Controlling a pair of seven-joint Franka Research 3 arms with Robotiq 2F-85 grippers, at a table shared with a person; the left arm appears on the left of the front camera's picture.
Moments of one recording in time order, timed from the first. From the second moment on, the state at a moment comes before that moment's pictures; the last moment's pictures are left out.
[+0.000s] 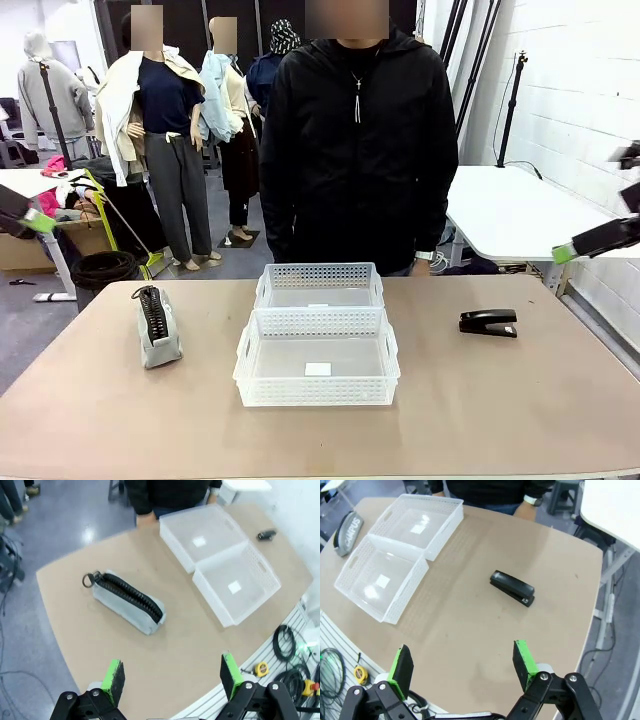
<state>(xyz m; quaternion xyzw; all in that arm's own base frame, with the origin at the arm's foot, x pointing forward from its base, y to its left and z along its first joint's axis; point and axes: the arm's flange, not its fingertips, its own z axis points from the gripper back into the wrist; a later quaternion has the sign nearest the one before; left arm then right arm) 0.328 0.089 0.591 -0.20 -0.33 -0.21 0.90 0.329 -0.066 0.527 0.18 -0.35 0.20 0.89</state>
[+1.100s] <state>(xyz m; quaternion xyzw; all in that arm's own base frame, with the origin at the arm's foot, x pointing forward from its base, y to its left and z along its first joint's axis) 0.304 0.139 0.521 -0.31 -0.40 -0.17 0.84 0.314 -0.111 0.517 0.24 -0.38 0.20 0.87</state>
